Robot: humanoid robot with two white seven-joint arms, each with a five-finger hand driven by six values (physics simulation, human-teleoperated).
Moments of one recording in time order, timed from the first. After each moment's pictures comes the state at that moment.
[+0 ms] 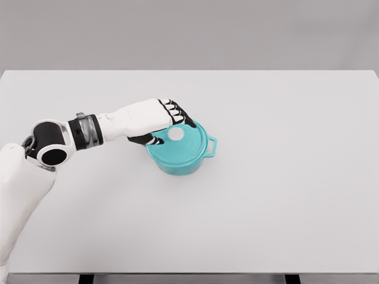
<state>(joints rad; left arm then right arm) -0.49 0.38 -0.38 -1.55 -0.61 -0.61 -0.61 0.01 0.00 -0.30 0.05 0.25 -0.01 0.09</state>
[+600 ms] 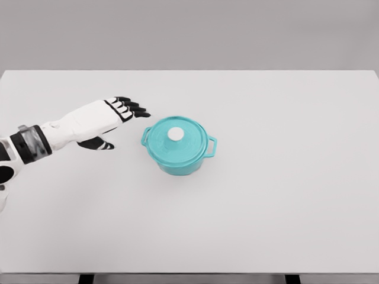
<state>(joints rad) -0.26 0.51 -0.09 -1.64 -0.59 -0.62 -0.61 0.01 0.00 -0.30 0.05 0.25 -0.01 0.09</state>
